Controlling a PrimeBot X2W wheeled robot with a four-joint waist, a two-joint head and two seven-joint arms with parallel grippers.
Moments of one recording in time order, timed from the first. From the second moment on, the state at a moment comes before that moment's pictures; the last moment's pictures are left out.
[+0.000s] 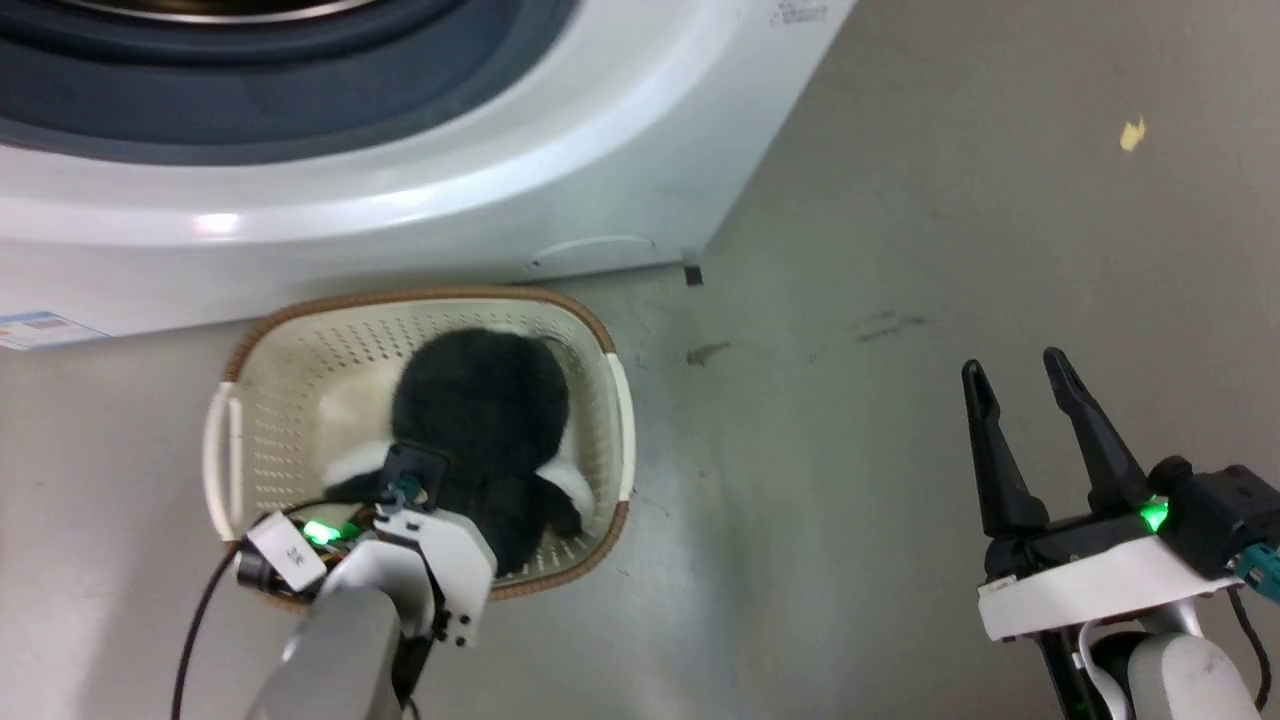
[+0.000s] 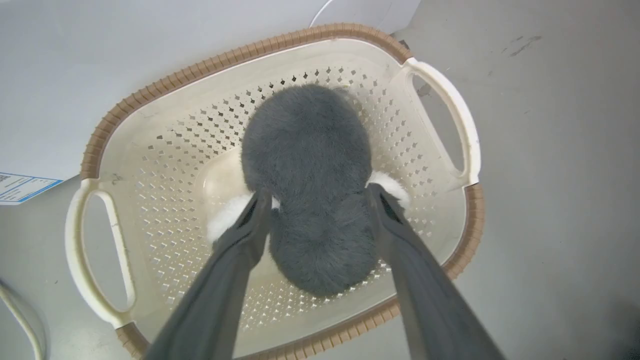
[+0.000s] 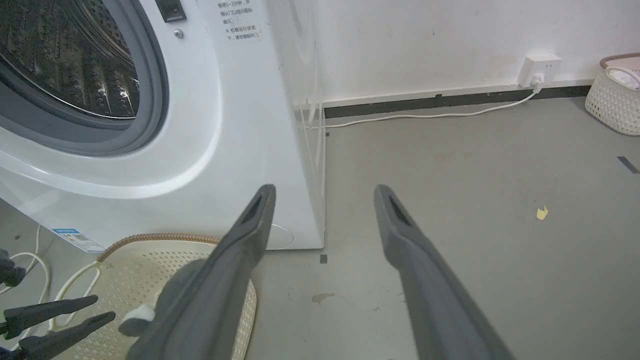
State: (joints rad) left arm -0.46 0.14 -0.24 0.74 -0.06 -0.03 -0.02; right arm -0.14 -0.05 0.02 -0.02 0.23 0.13 -0.16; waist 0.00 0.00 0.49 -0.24
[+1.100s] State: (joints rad) left arm -0.90 0.26 -0.35 1.12 -0.12 -0.03 0.33; right arm -0.21 -0.05 0.06 -0.03 0.38 0.13 -0.23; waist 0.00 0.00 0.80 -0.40
